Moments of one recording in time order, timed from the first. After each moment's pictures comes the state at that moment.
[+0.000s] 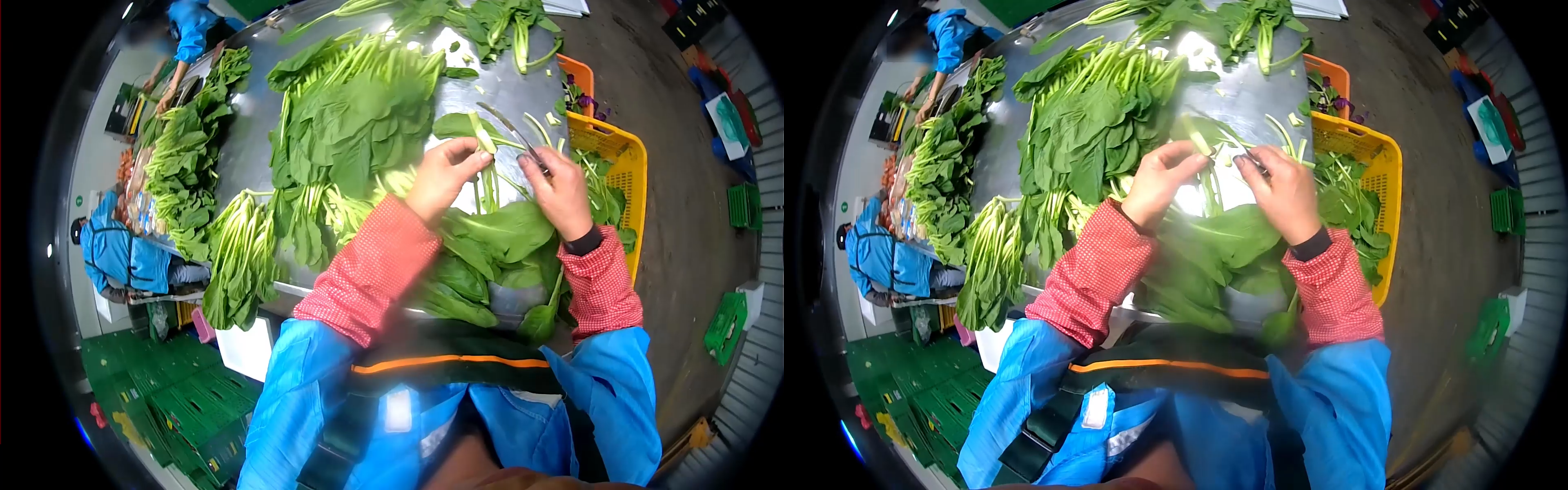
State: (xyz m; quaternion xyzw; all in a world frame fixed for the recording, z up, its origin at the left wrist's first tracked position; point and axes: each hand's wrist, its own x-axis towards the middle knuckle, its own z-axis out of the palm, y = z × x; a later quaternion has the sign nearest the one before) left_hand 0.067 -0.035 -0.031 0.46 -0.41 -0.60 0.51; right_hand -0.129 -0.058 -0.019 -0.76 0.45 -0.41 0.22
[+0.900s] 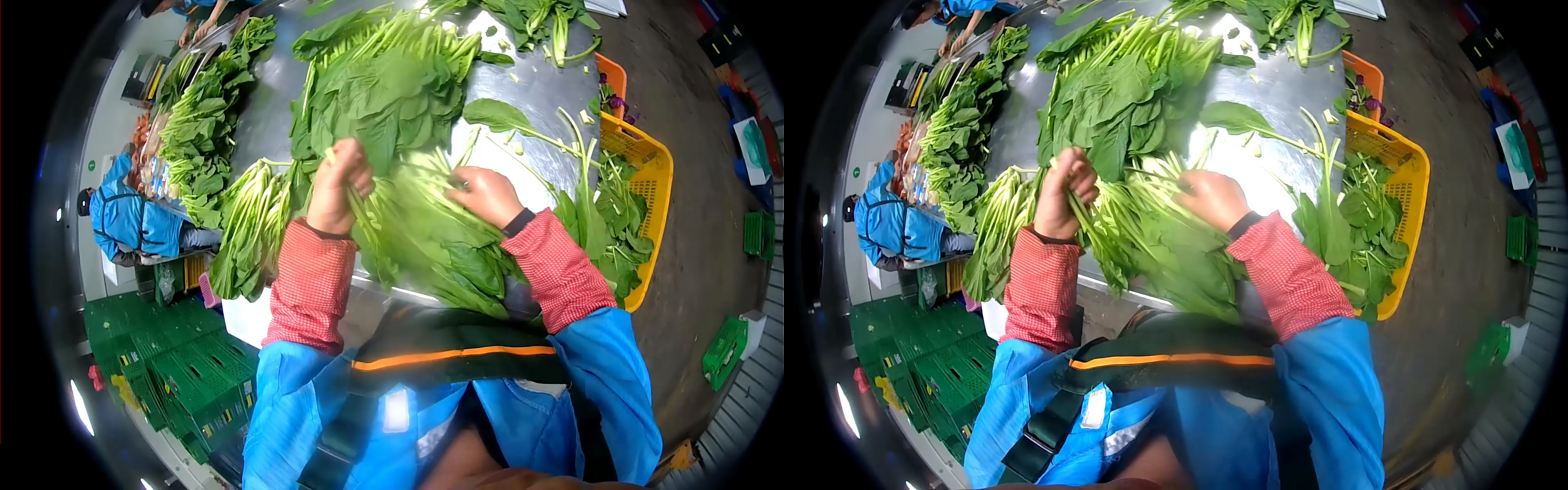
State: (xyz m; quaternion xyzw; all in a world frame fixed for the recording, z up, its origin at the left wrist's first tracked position) left_hand 0.217 0.037 -0.017 0.47 -0.24 -0.59 0.61; right_hand -0.023 -0.049 -0.111 -0.84 0.37 -0.20 0.35
